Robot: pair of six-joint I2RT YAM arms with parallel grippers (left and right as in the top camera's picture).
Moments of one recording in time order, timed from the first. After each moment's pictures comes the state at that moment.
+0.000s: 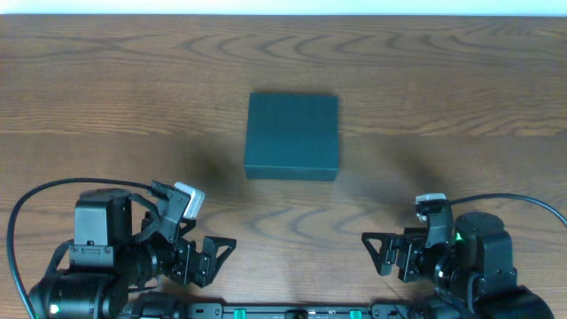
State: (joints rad) left arm -0.06 0.72 1.04 -1.37 0.61 0.14; right arm 0.24 0.50 0.73 -1.09 -0.37 0.37
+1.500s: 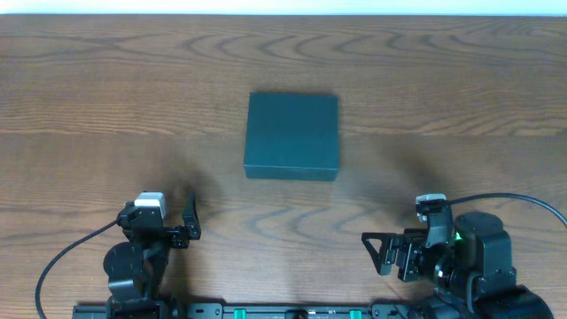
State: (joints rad) left arm 0.11 0.01 0.13 -0.42 0.19 -0.05; right arm 0.24 0.50 0.73 -1.10 -0.37 0.38
